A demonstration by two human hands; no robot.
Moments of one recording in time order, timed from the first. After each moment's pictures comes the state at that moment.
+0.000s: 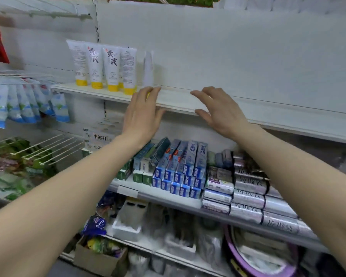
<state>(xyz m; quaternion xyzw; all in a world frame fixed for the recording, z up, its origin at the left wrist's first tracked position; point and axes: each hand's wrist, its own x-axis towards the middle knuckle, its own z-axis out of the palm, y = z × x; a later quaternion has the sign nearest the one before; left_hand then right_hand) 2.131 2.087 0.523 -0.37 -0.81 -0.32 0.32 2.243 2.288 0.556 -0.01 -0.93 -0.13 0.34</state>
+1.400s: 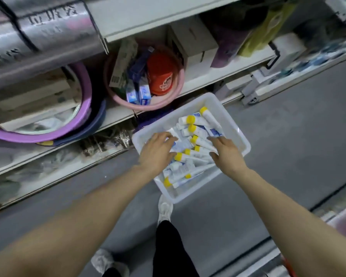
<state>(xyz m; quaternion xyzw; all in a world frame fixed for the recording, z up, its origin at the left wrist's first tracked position) 2.776 2.469 0.045 -0.73 -0.64 -0.07 -0.24 3.016 2.510 0.027 -0.58 -0.78 0.21 -0.05</state>
